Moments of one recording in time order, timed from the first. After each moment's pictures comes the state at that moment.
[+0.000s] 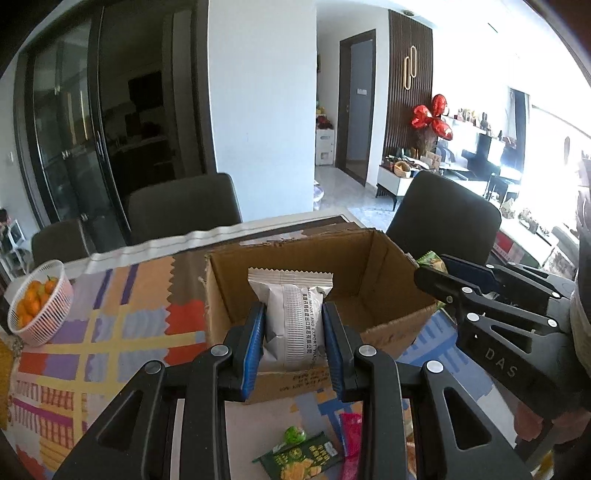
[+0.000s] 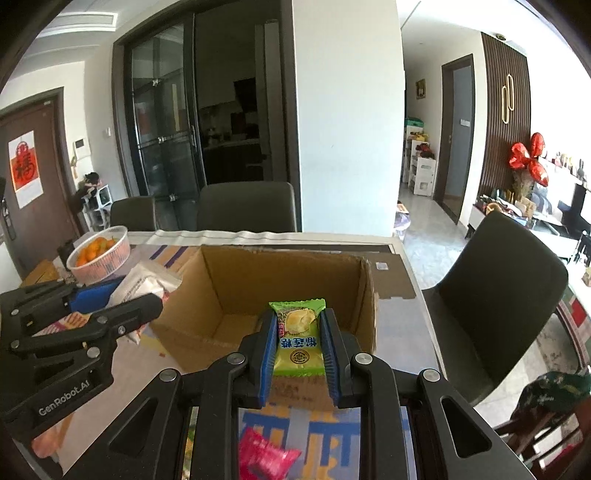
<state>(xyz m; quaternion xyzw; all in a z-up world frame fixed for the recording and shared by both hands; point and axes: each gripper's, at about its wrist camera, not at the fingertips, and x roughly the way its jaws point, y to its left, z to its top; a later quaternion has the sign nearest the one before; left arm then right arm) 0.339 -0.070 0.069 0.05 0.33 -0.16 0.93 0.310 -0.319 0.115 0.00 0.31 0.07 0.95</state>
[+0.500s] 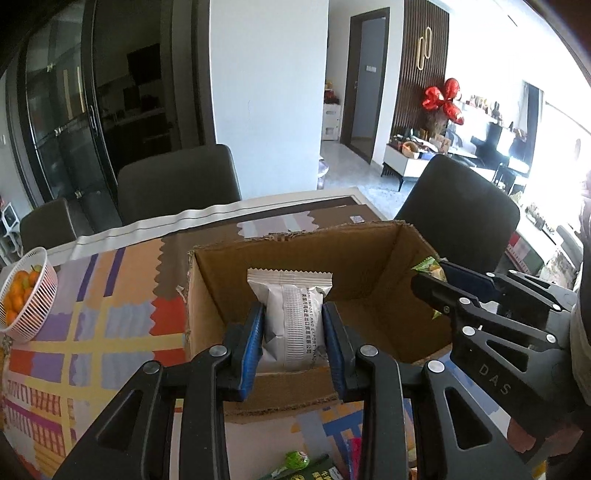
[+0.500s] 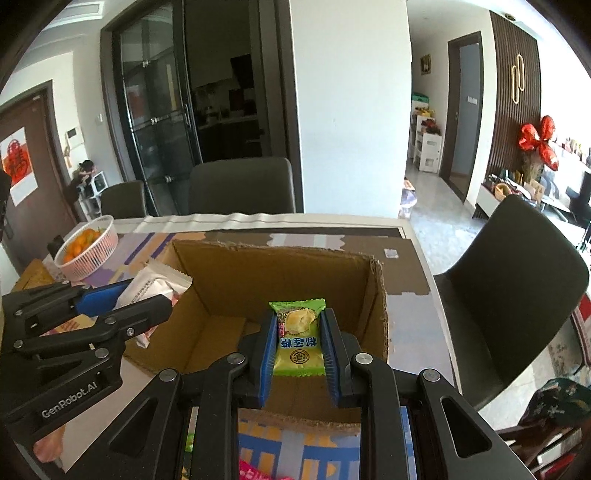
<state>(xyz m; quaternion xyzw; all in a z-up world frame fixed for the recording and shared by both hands) 0.393 -0.088 0.047 0.05 0.38 -0.15 0.91 0.370 -0.329 0.089 0.01 0.36 0.08 0.93</state>
